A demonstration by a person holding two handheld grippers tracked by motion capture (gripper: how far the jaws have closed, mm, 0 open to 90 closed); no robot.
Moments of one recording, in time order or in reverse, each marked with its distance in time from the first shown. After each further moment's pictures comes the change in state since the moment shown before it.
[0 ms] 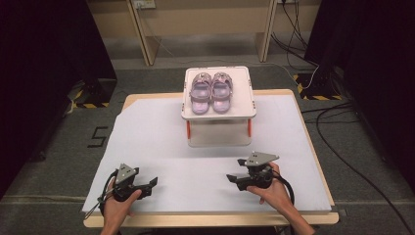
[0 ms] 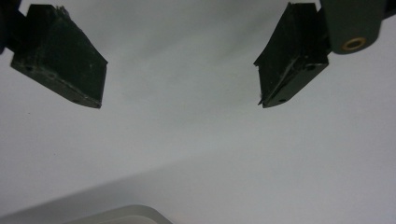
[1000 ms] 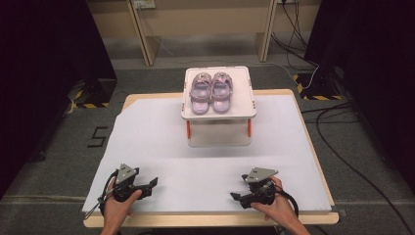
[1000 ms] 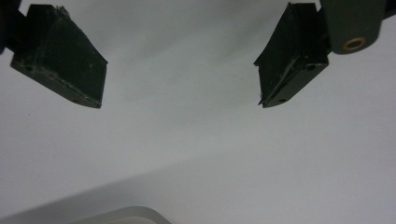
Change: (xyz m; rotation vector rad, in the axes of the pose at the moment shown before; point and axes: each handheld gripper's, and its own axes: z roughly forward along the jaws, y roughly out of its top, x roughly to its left) left arm -0.001 0.000 0.000 0.000 0.000 0.002; right arm 0.022 -0.031 -0.007 0.113 0.005 -0.012
